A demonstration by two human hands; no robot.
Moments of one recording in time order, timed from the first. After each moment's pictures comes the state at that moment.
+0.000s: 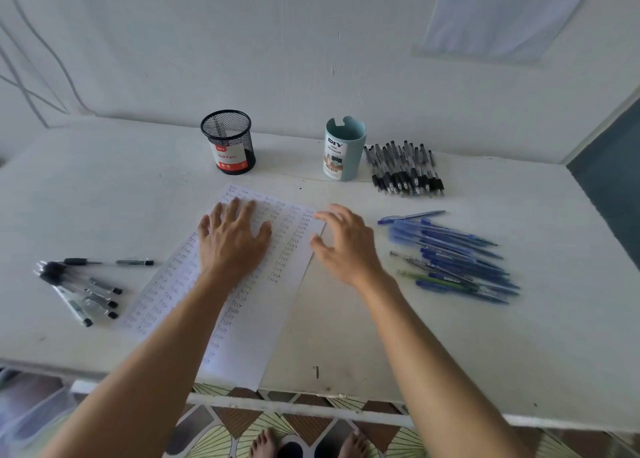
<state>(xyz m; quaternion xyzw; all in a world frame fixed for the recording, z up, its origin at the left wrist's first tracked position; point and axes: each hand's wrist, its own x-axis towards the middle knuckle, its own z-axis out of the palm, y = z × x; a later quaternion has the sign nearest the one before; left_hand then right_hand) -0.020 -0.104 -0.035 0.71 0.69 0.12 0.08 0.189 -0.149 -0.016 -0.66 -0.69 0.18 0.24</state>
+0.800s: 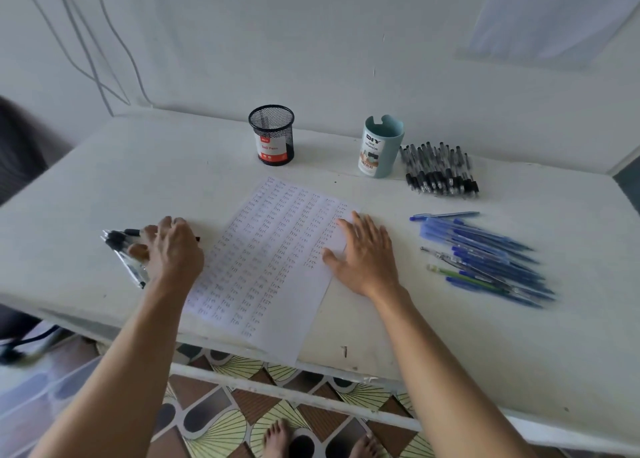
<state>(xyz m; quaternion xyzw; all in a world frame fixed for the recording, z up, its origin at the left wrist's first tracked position) -0.136 -0.153 -0.018 0.54 0.83 0.12 0.05 0.163 -0.175 -0.032 -0.68 -0.72 0.13 0.10</state>
